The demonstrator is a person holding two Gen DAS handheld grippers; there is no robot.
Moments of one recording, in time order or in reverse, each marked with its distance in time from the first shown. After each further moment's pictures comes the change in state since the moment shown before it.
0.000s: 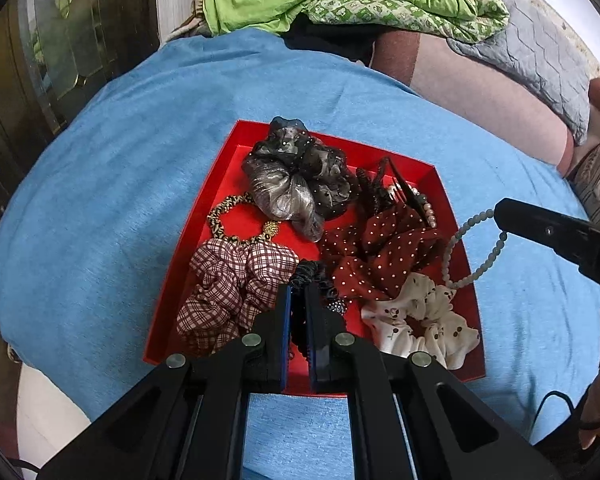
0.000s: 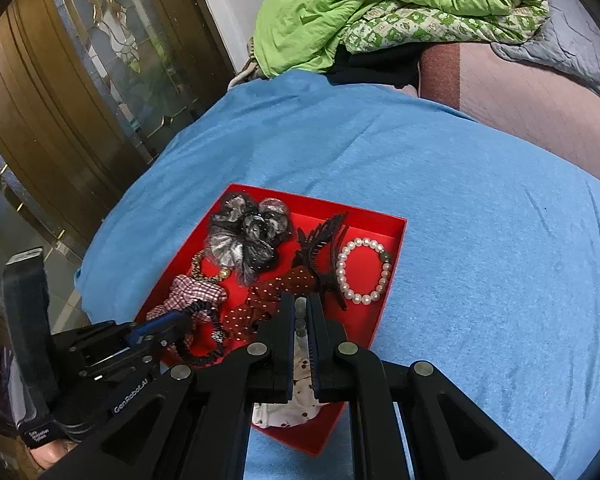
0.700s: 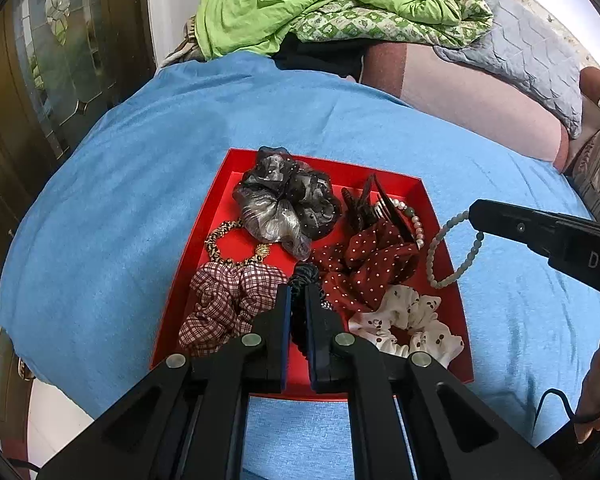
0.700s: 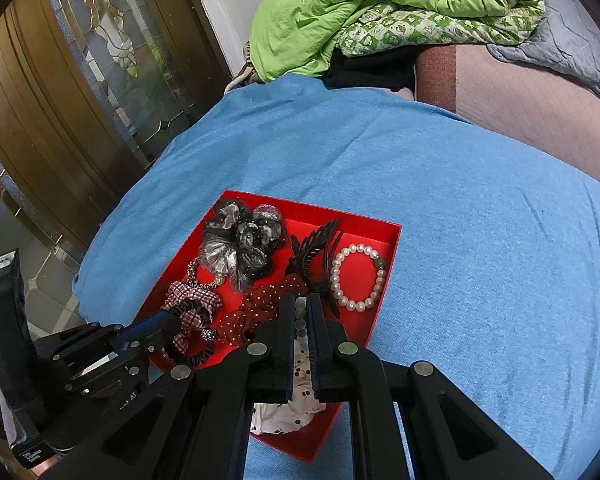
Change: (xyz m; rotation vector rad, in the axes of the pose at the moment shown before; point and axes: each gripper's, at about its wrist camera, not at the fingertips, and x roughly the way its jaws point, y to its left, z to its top) left arm -0.017 -0.014 0.004 0.047 -0.057 0.017; right arm -0.003 -0.004 0.004 0.005 -0.019 0.000
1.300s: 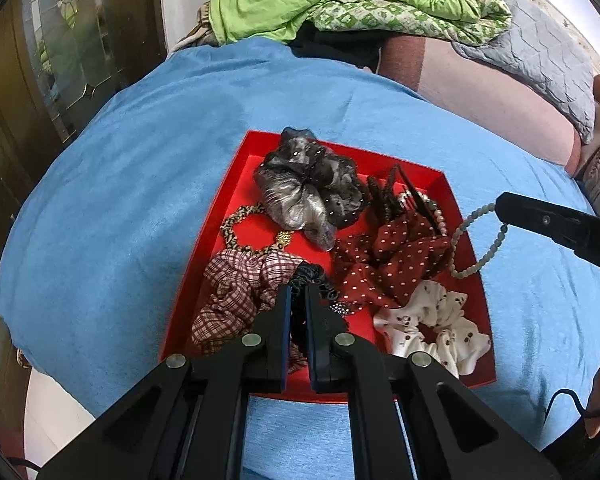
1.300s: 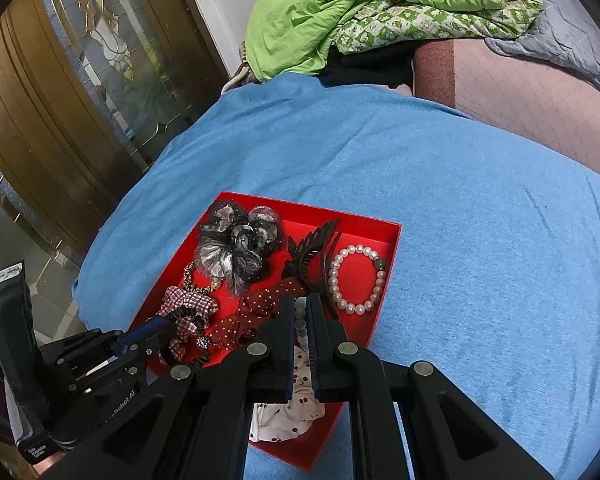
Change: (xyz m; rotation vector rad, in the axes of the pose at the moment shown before) left arm 0.017 0.018 -0.004 -0.041 0.038 0.020; right arm 0.010 -0.004 0.003 0.018 0.005 0.008
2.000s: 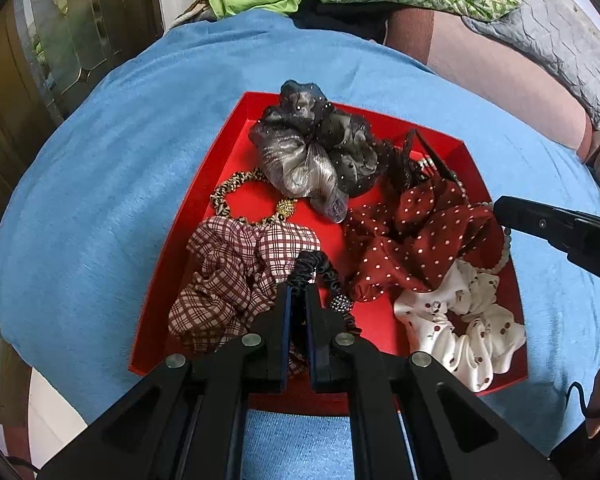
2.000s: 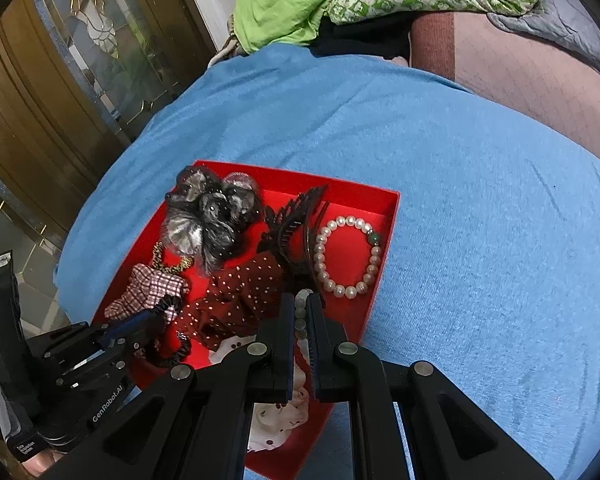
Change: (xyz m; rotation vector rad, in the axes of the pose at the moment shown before) left arm 0.033 -0.002 -0.011 0.011 0.072 0.023; right arm 0.041 -0.011 -0.012 -0.001 0.080 -0.036
